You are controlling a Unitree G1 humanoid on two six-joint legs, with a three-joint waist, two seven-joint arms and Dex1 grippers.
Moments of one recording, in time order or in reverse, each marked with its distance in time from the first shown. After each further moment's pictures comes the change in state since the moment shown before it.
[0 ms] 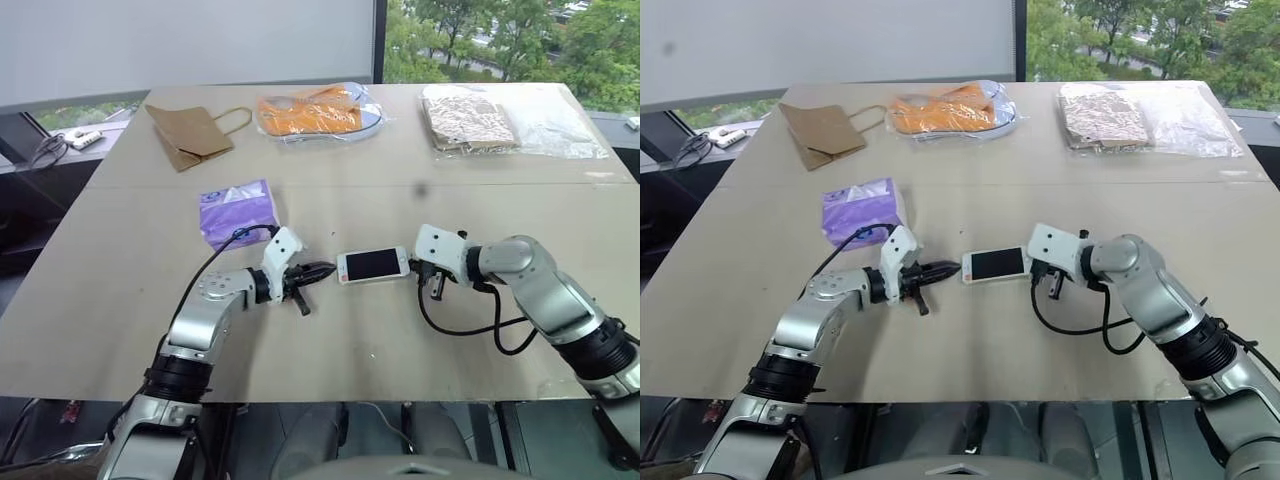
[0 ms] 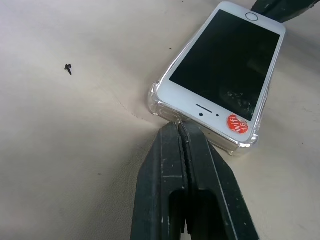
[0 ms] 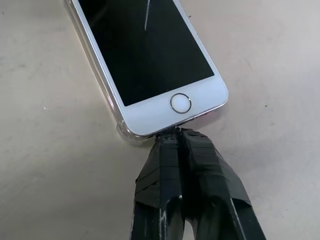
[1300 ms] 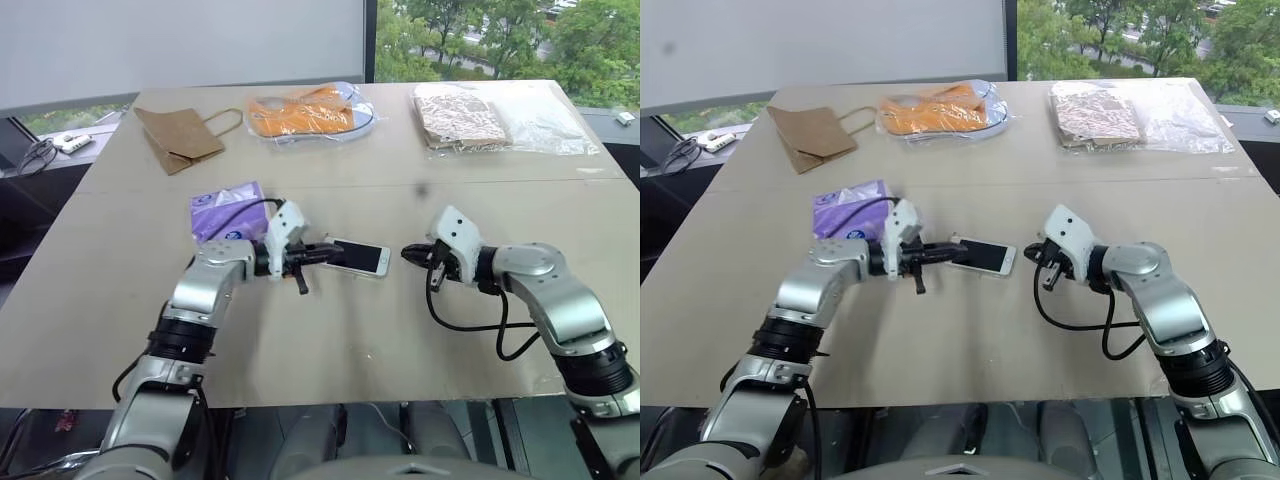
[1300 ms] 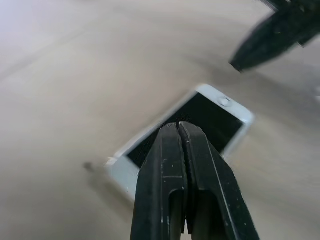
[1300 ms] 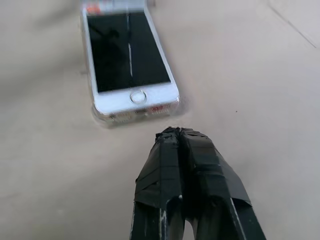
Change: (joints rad) left arm -0.191 0.012 -0.010 0.145 -0.013 -0.002 -0.188; right arm 0.126 0.134 -0.273 -0.096 0.189 0.071 -0.029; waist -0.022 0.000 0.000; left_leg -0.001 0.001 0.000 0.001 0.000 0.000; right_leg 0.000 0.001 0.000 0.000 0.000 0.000
